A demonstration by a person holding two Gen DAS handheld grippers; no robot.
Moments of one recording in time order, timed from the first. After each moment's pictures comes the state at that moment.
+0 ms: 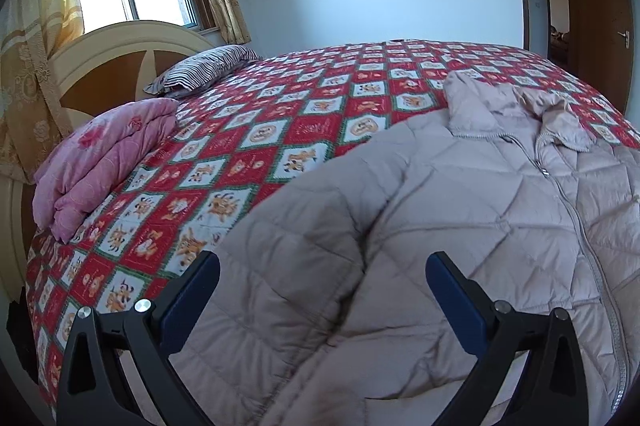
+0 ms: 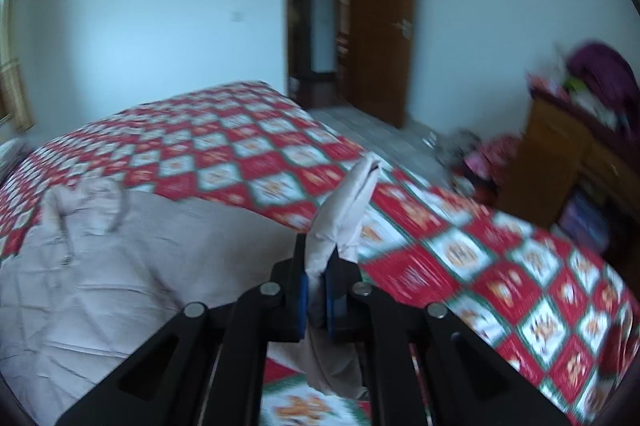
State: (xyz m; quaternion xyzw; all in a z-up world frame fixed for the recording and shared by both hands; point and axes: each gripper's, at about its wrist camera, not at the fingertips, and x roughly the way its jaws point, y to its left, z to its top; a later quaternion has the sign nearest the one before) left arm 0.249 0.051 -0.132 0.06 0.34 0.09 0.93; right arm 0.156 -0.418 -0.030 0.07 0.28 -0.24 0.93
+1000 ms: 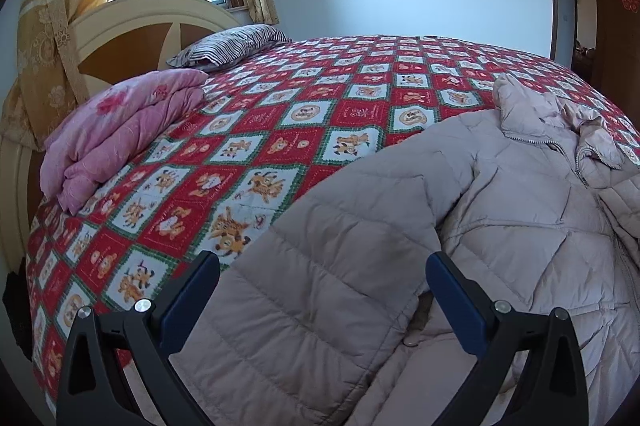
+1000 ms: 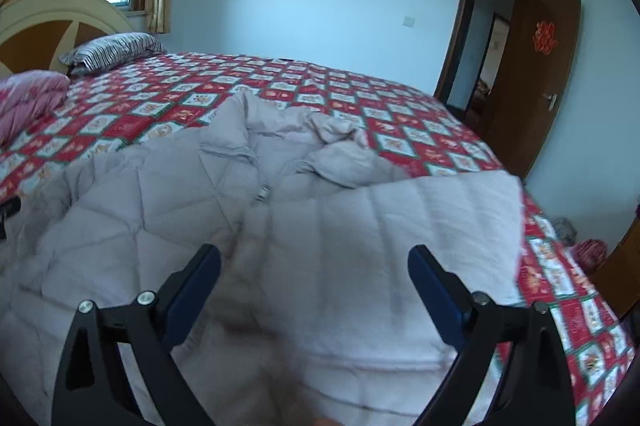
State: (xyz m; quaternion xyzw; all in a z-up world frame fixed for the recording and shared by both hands) left arm 0.251 0.108 -0.145 0.02 0.35 0.13 0.93; right arm 0.228 -0.172 -0.108 -0.08 0.30 -0.04 0.95
